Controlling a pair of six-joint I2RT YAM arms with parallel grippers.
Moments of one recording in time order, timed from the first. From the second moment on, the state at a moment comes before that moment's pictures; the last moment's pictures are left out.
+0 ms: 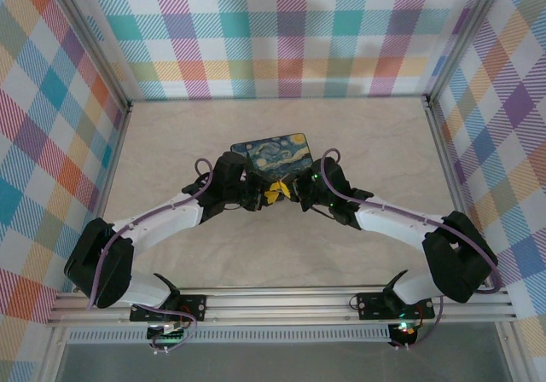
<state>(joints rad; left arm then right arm) -0.64 1.40 0.85 -0.08 0.38 -1.84 0.72 1.42 0.77 0.16 -0.20 1.67</state>
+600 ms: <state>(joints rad) -0.63 1.40 0.86 -0.08 0.35 -1.84 0.72 1.43 0.77 0.15 -0.20 1.69</state>
